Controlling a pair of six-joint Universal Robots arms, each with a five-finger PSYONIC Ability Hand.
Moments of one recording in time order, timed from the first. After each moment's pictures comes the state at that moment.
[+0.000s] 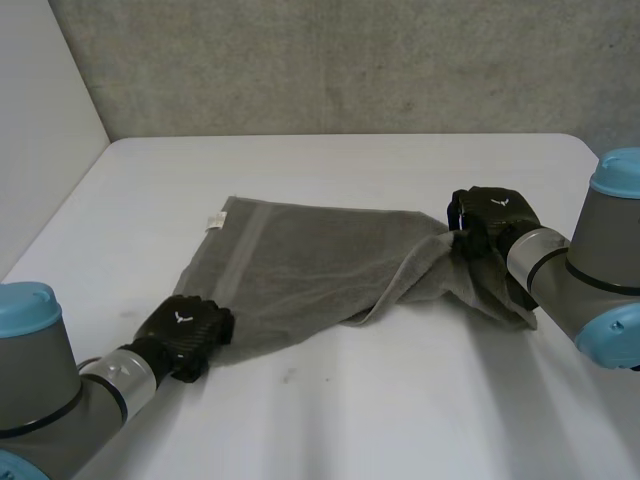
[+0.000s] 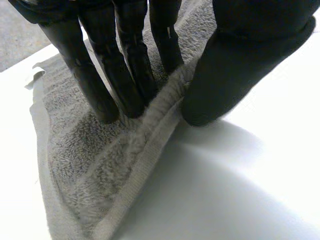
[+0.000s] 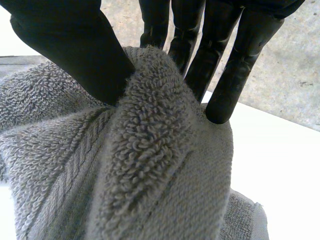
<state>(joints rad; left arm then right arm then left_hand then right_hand) 4.48 -1.92 -2.02 3.45 -1.24 3.58 1.86 -1.06 1.42 -0.08 1.40 3.06 0.91 1.05 1.05 1.05 0.87 0.94 1.17 1.18 1.19 0.98</state>
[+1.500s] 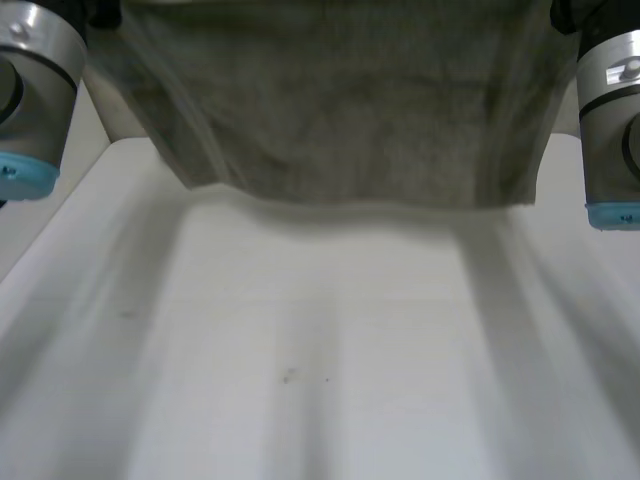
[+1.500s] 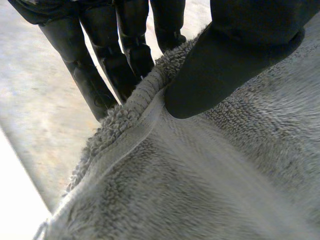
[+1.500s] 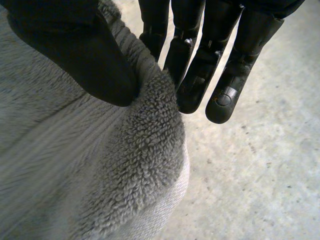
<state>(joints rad) 4.43 -2.00 -0.92 3.36 -1.53 3.44 1.86 -1.24 1.24 -0.64 1.55 2.67 1.18 1.22 1.21 1.22 1.03 0.96 1.18 1.19 1.19 0.97</state>
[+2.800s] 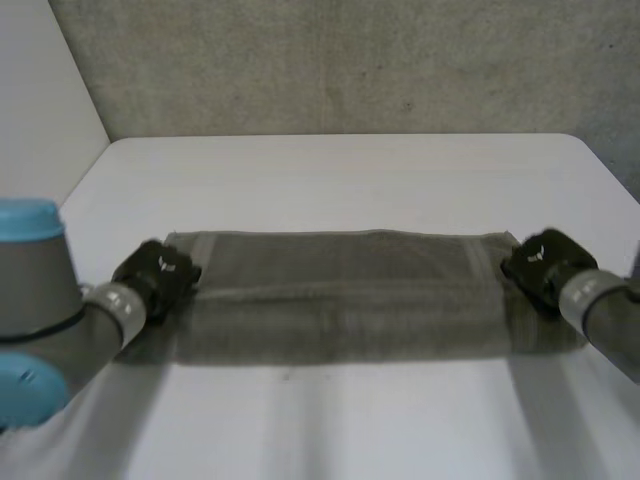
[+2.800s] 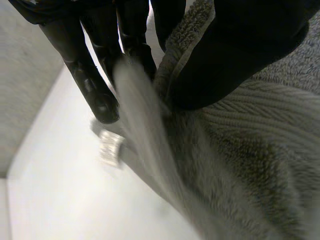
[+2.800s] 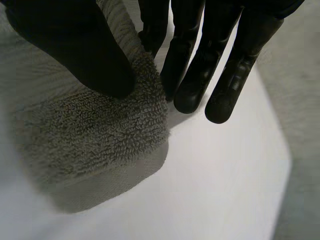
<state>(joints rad) 4.45 -1.99 -1.66 3.18 -1.45 3.97 1.74 -1.19 1.64 0.05 1.46 2.19 1.19 1.22 1.22 1.22 1.03 0.96 1.18 1.19 1.19 0.98</state>
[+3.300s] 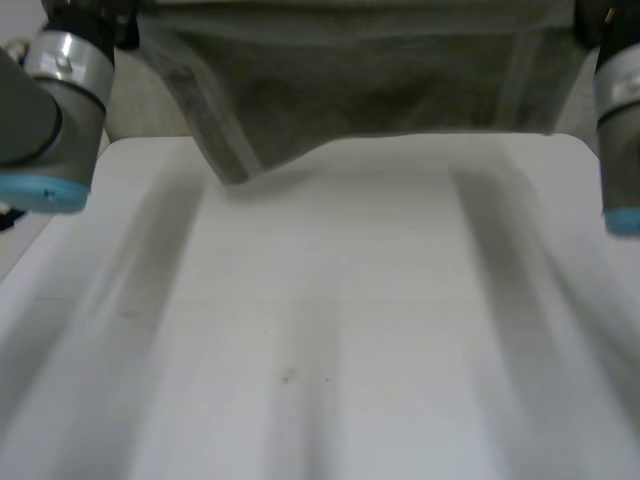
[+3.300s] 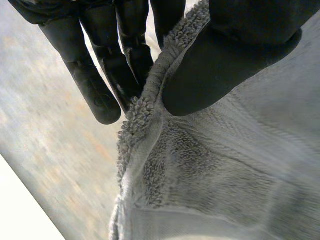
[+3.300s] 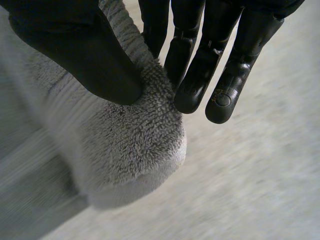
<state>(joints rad) 4.42 -2.04 -1.01 3.52 -1.50 3.59 1.82 -1.26 1.30 -0.61 1.55 2.41 1.20 1.22 1.22 1.22 1.03 0.96 1.18 1.19 1.19 0.99</state>
